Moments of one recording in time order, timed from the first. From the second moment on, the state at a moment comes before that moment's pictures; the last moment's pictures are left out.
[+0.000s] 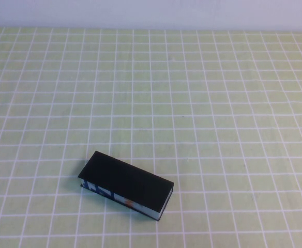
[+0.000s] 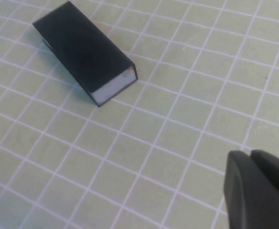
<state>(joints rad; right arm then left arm) 0.65 0.50 -0.61 0.02 0.81 0.21 -0.34 -0.01 0.03 -1.06 -0.01 1.02</state>
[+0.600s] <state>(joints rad) 0.26 0.35 -0.21 -0.19 0.26 0.36 -0.34 -0.01 0.03 -1.06 -0.02 1.02</state>
